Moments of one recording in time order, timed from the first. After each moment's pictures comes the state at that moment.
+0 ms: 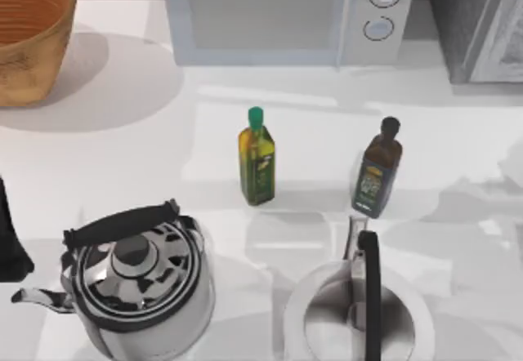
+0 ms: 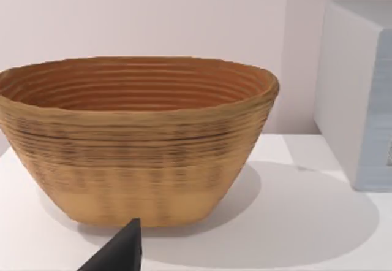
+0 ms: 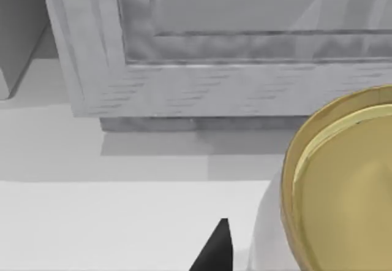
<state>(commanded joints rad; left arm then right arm) 0.00 0.00 0.00 0.00 0.00 0.00 -0.14 1.60 0.36 0.93 -0.11 -0.02</state>
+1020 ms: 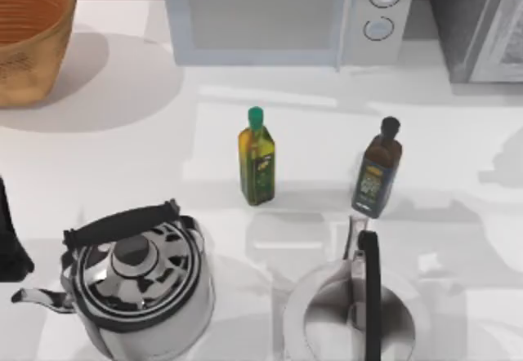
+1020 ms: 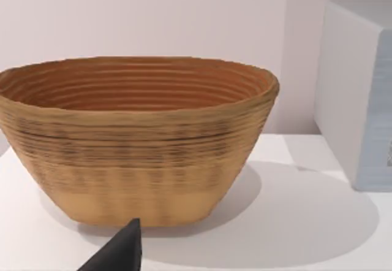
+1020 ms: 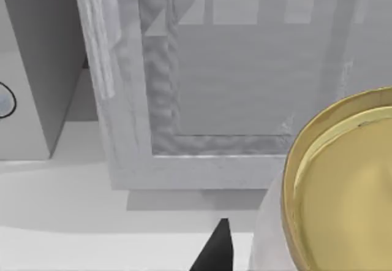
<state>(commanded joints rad) 0.00 0.00 0.00 0.00 0.00 0.00 -0.13 1.12 0.42 0.41 -0.11 -0.02</state>
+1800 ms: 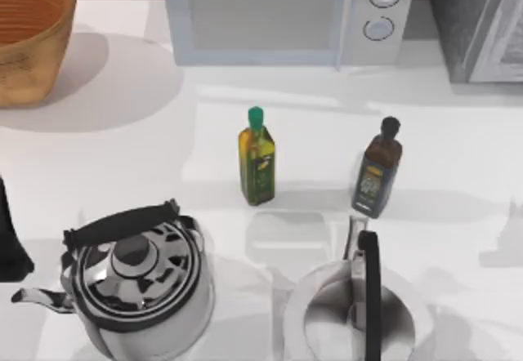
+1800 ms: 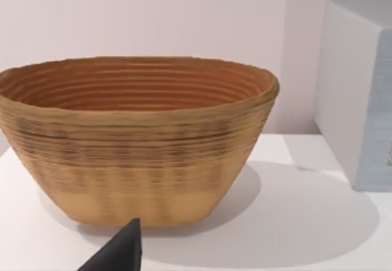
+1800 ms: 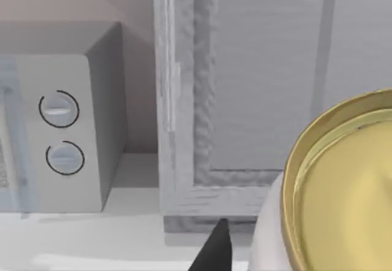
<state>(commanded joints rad) 0.00 0.00 0.00 0.00 0.00 0.00 -0.02 0.12 0.07 0.06 -0.02 0.00</state>
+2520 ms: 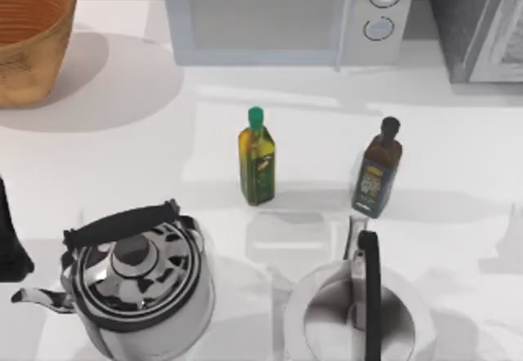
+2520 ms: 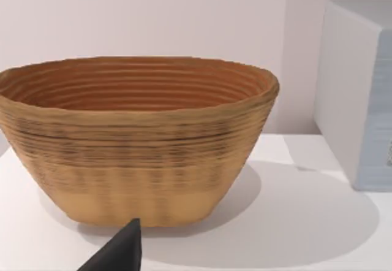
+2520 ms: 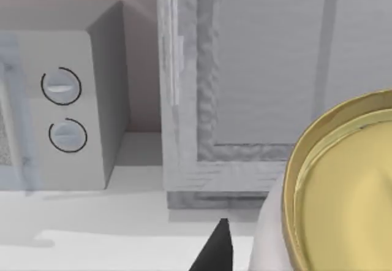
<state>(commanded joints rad) 0.00 0.00 0.00 0.00 0.00 0.00 0.01 0.07 0.07 -0.02 0.01 0.00</state>
